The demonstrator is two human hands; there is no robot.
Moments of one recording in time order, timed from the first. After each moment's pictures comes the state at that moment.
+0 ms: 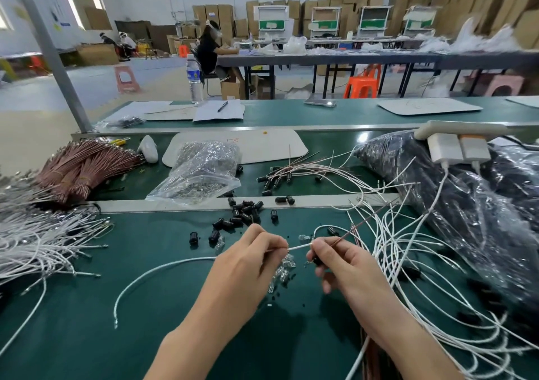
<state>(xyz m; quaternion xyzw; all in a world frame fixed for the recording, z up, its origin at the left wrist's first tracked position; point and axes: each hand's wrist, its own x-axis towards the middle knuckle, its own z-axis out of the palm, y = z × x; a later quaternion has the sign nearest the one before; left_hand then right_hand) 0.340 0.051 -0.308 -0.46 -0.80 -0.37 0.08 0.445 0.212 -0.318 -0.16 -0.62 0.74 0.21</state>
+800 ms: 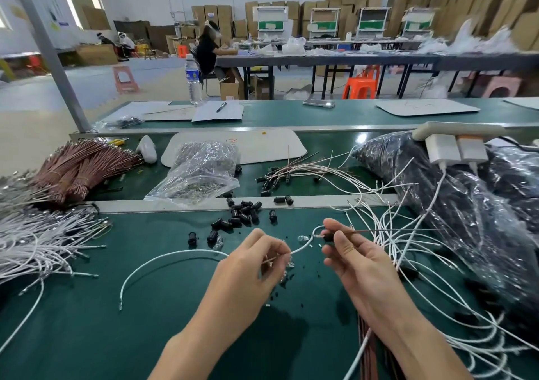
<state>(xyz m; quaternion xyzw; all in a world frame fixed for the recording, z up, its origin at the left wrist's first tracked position) 0.343 0.053 -0.314 -0.45 -0.78 -0.42 0.03 0.446 0.224 -0.315 -0.17 -0.47 0.82 0.26</state>
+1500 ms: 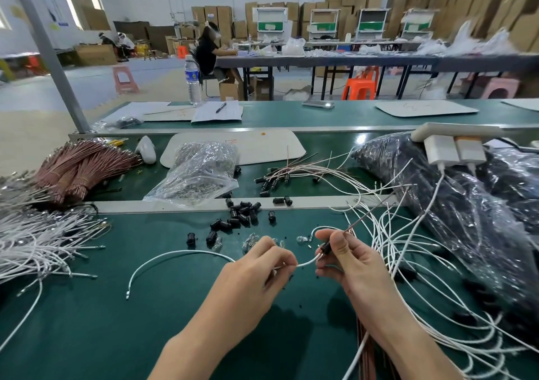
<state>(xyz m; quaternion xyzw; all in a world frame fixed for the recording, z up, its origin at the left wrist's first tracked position) 0.346 0.052 -0.318 -0.51 -0.78 -0.36 0.04 0.448 0.215 -0.312 -0.17 -0.58 0.76 0.26</state>
